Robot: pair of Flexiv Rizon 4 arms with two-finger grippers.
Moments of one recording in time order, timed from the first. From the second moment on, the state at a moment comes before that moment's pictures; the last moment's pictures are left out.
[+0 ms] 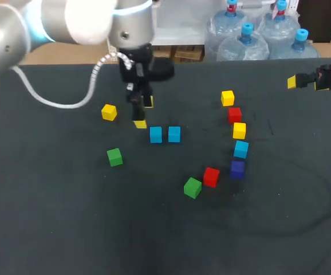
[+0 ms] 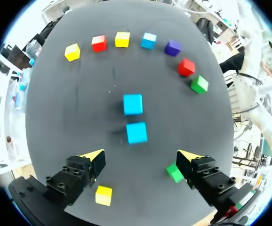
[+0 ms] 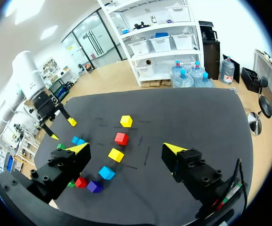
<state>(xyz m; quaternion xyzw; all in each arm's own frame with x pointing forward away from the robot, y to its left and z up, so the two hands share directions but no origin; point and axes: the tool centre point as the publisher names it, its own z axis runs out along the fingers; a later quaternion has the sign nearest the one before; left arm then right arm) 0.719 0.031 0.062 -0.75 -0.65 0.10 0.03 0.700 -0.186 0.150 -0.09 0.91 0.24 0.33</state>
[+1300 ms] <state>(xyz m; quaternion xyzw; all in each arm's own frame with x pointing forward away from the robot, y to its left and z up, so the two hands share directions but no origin) 0.666 0.148 0.123 -0.73 -0.66 0.16 -0.08 0.700 -0.186 0.150 -0.09 0.91 0.24 0.33</state>
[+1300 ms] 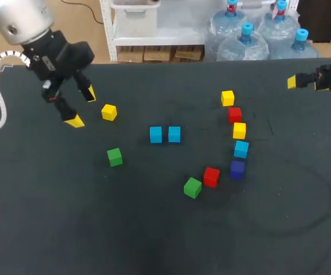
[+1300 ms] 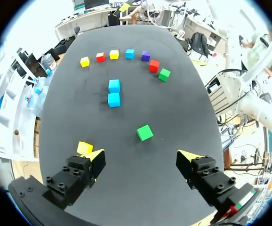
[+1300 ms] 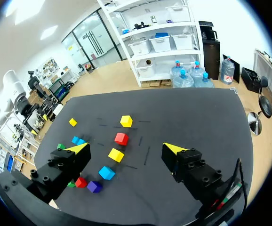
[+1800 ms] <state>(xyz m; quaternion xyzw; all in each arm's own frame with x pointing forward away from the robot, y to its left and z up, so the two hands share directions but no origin) 0.664 0.149 0.123 -0.73 -0.66 0.15 -0.09 0.700 -0.186 0.150 -0.09 0.91 0.24 0.33</state>
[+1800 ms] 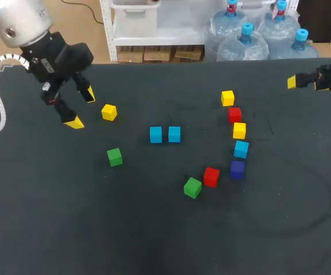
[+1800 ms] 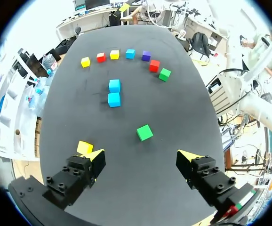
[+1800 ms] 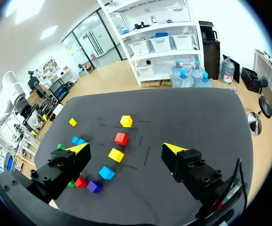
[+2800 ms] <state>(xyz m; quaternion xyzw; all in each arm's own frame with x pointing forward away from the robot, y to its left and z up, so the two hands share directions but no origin) 0.664 0.149 0.123 -0.73 -0.66 0.15 -0.09 0.706 -0.155 0.124 -0.51 0.80 0.11 0.29</state>
